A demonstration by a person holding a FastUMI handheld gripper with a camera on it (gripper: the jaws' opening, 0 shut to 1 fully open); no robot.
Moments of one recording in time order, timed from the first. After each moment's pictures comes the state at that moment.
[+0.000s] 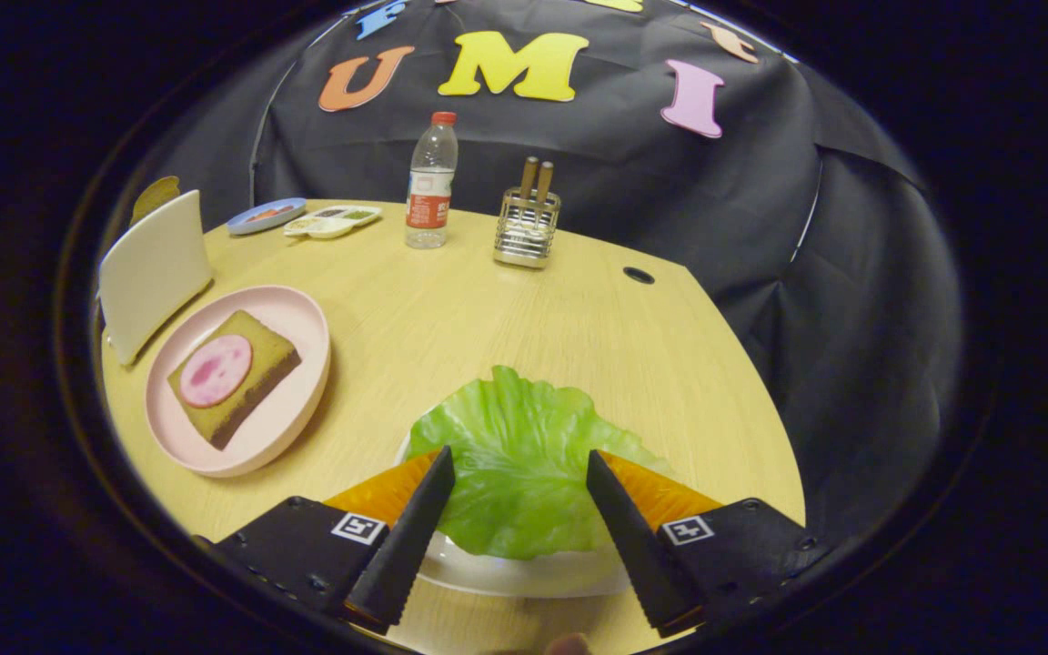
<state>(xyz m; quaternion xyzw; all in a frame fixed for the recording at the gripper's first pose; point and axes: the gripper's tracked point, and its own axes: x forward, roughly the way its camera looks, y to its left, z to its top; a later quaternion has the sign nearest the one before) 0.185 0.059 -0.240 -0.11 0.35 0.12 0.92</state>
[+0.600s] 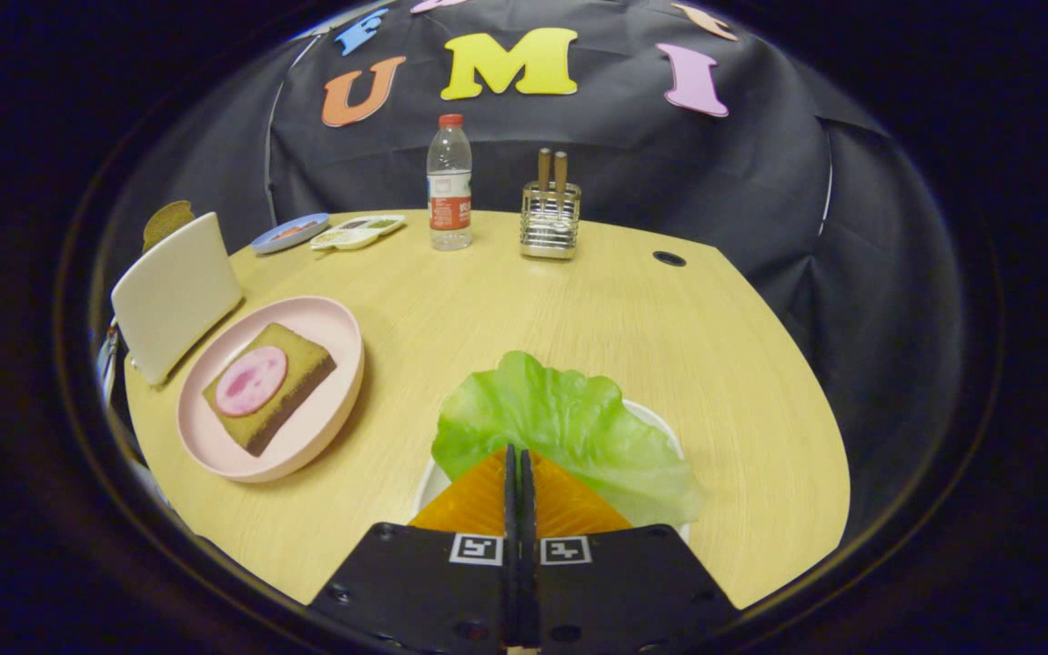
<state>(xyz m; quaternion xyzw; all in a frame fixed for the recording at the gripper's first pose) 0.182 0.070 -0.240 -0.07 0.36 0.14 0.92</state>
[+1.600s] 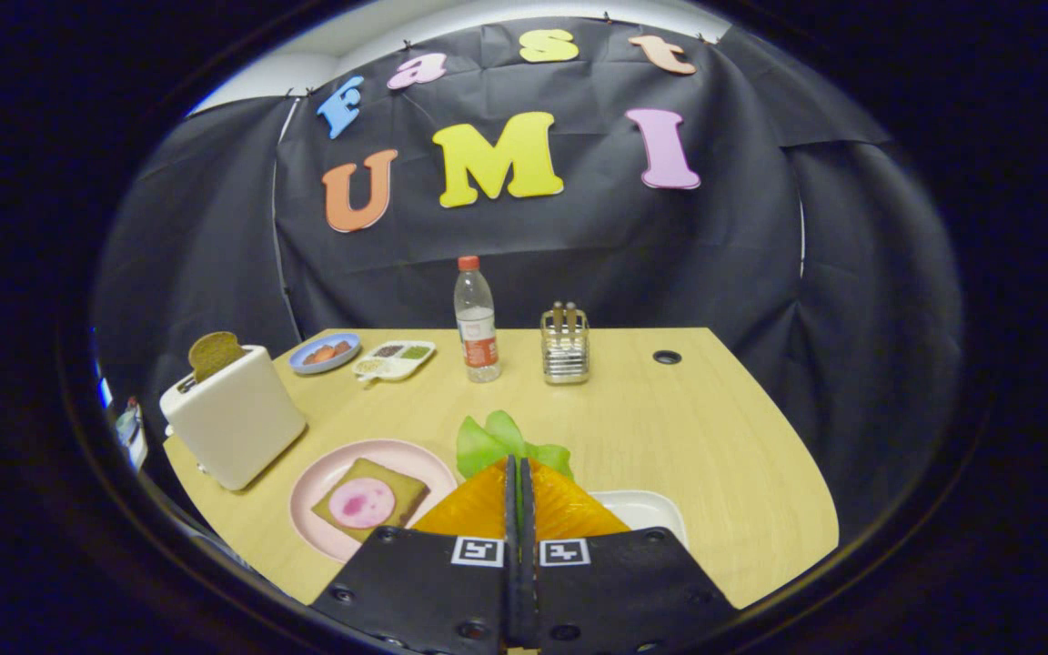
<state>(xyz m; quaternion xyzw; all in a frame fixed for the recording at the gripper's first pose) 0.165 0.129 -0.113 0.02 0.22 0.17 0.96</state>
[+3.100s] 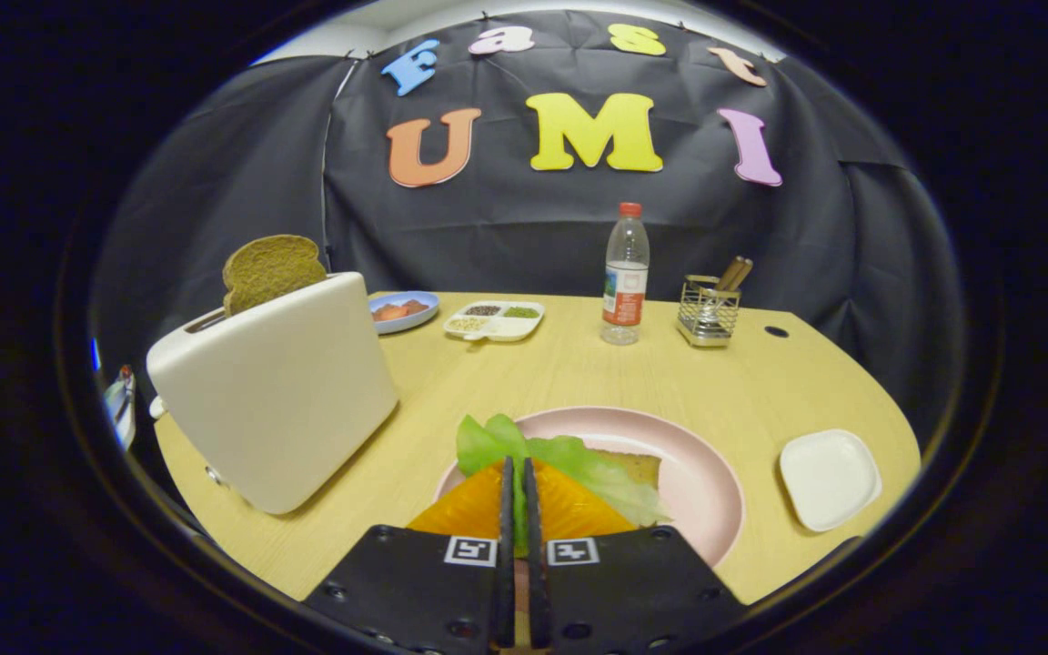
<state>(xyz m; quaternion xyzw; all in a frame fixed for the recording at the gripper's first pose) 0.121 0.330 -0.197 -0.01 0.24 0.19 0.95</state>
